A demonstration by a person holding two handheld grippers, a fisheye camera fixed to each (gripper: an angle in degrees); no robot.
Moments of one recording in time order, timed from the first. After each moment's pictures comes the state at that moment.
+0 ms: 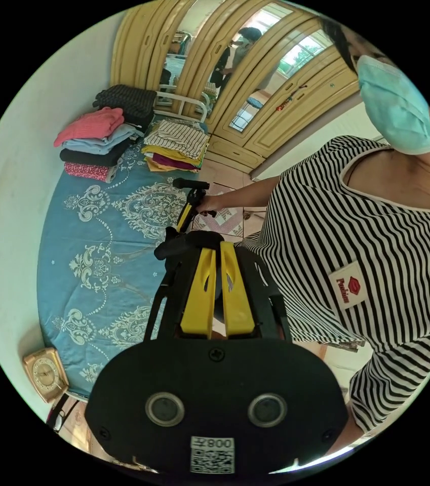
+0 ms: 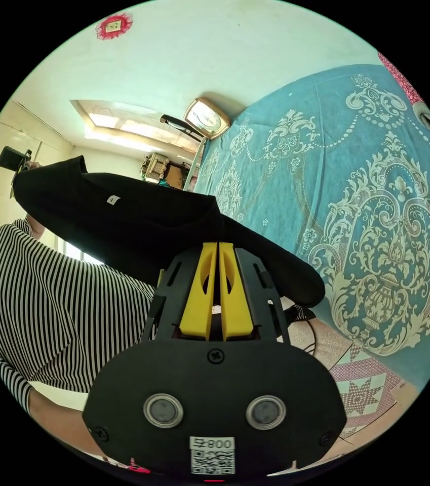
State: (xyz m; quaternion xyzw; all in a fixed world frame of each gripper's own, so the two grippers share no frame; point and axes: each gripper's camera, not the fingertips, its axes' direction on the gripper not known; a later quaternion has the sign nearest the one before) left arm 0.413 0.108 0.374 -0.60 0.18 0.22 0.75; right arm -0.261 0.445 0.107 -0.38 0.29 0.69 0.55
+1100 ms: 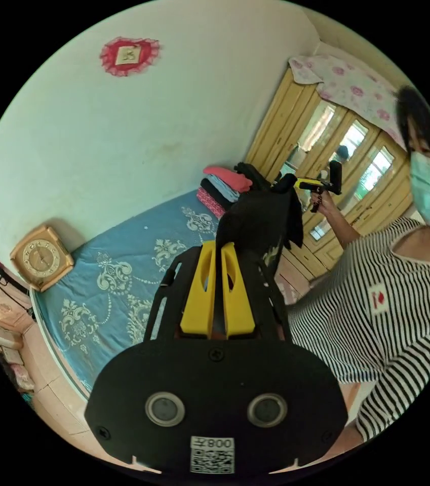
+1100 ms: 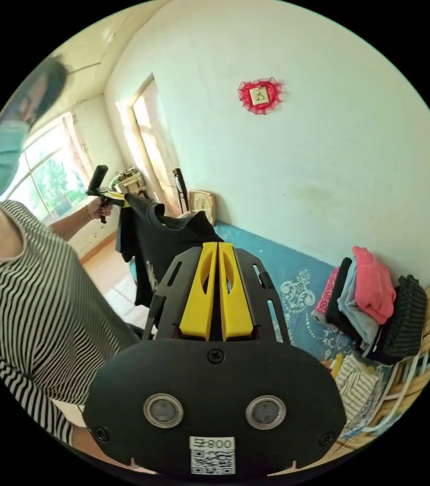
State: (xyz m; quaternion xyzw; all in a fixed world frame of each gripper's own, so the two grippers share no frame) left arm 0.252 0.219 -0.020 -0.24 0.04 -0.38 0.89; right arm -0.070 0.132 0.368 -0.53 0.45 0.33 0.64
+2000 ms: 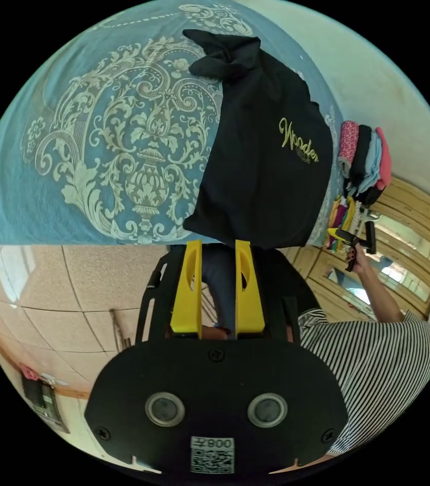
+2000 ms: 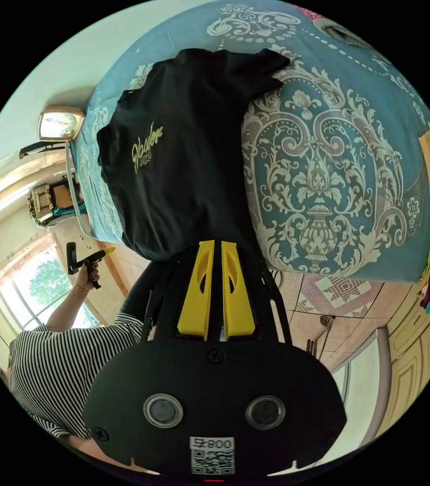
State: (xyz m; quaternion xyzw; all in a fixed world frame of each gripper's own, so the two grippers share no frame) left arm 0.439 0.678 -0.077 -0.45 0.08 -0.72 0.53; right arm -0.077 0.491 0.133 -0.49 0.39 0.75 0.20
